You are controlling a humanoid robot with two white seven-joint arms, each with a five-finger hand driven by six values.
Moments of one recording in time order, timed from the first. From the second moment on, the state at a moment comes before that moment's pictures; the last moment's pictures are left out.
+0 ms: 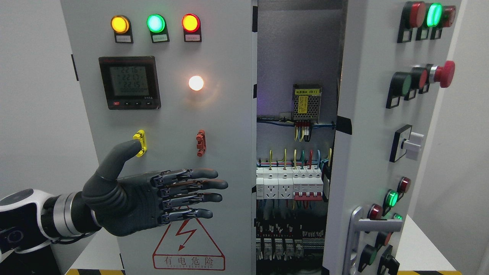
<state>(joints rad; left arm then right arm) -1.55 1.03 -1.46 -1.69 1.77 0.03 -0.74 0.04 0.12 0.16 0.00 -0.06 -0.02 0.08</state>
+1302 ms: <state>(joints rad) -1.52 0.59 -1.32 -1.55 1.76 0.09 -0.56 0.04 0.12 0.16 0.00 -0.06 -0.02 0.08</state>
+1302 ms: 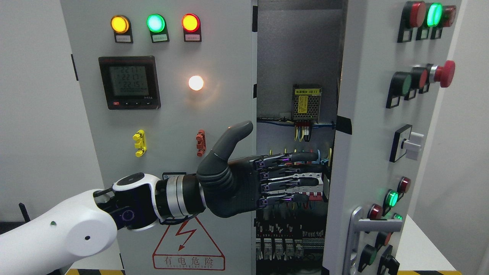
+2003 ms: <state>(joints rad) -1.52 0.41 -1.22 -1.47 1.69 0.13 -0.45 0.04 0.12 0.16 0.00 -0.06 -0.02 0.08</state>
